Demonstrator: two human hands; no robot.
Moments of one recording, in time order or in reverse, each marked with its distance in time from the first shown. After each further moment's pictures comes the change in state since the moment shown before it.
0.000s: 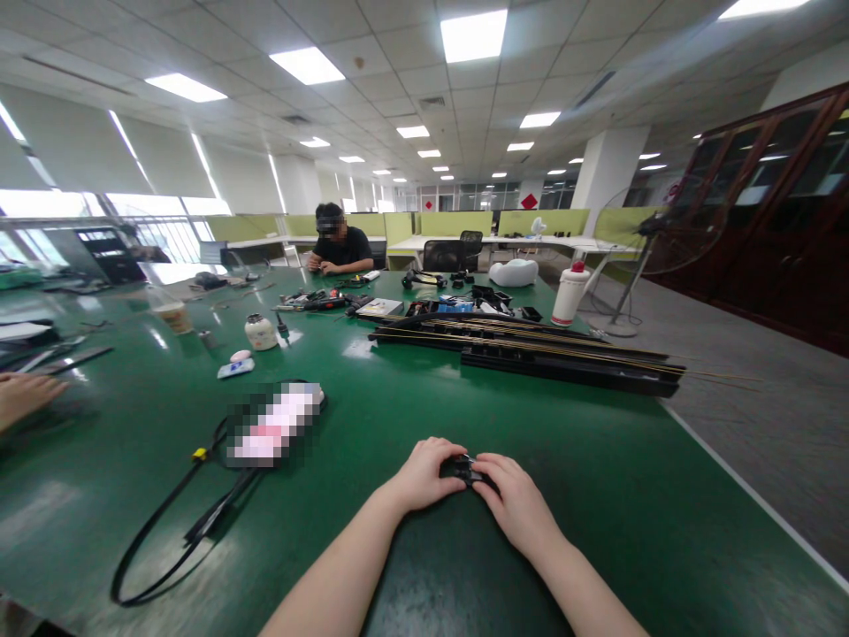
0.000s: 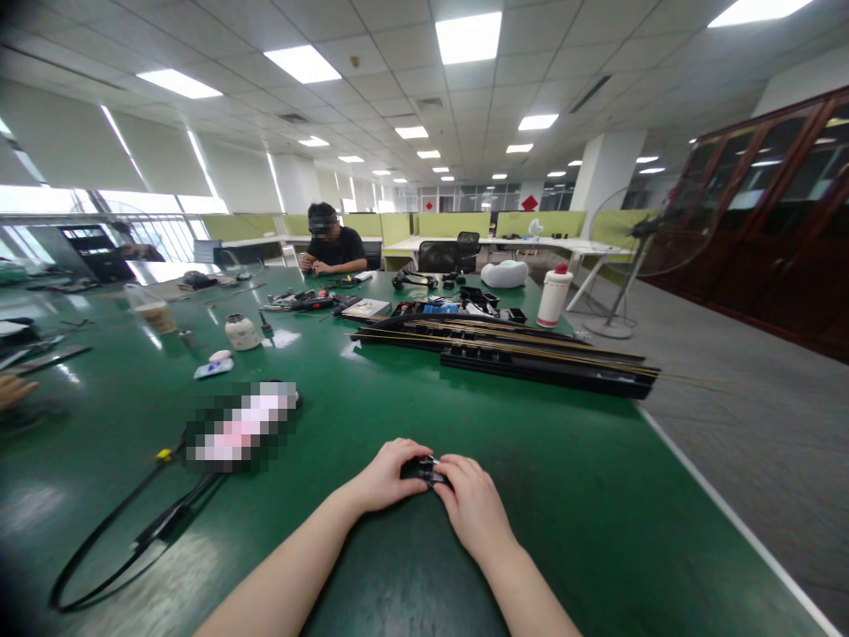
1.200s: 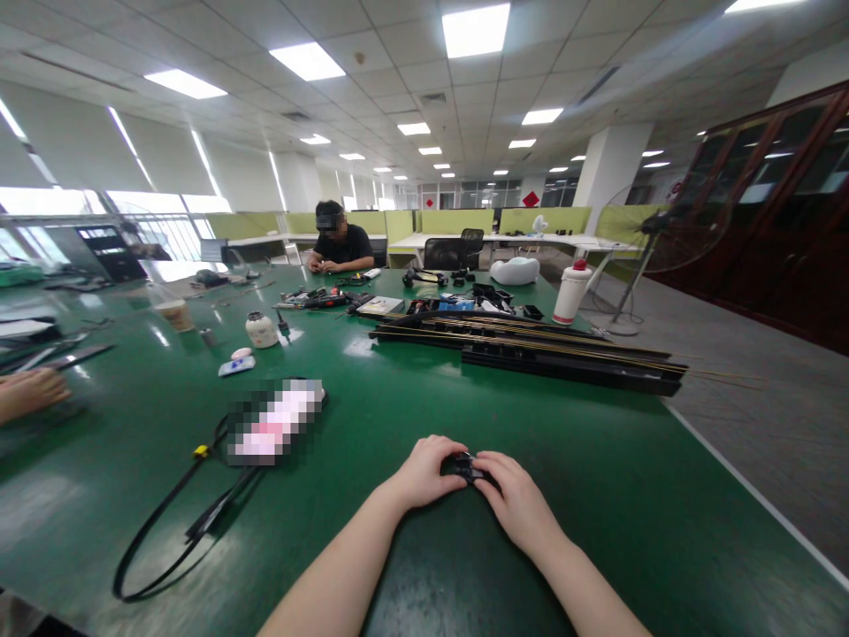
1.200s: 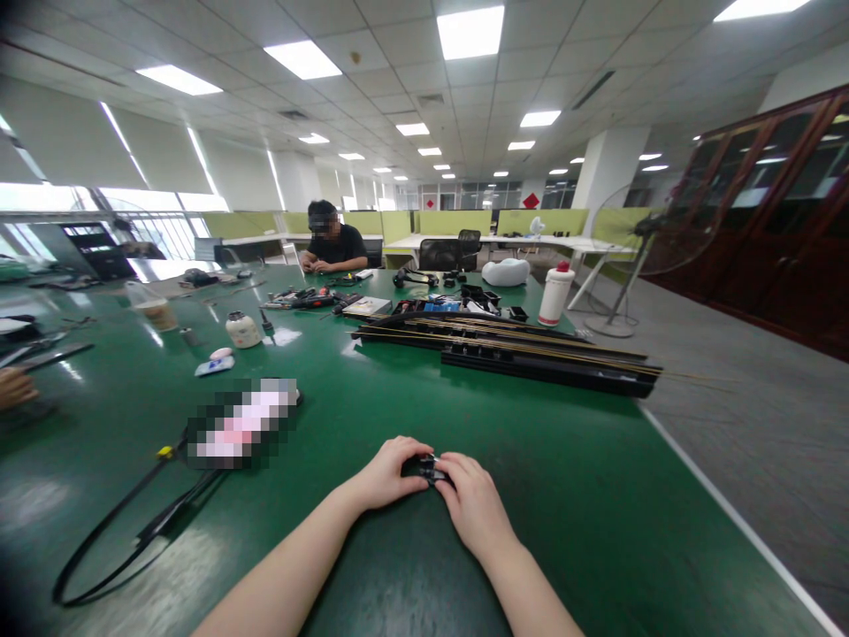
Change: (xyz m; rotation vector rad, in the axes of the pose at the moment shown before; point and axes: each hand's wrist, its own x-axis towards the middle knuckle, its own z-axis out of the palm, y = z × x) left_hand 0.000 0.000 -0.001 0.003 0.002 -0.016; right_hand 0.000 0.002 0.001 0.069 0.006 0.008
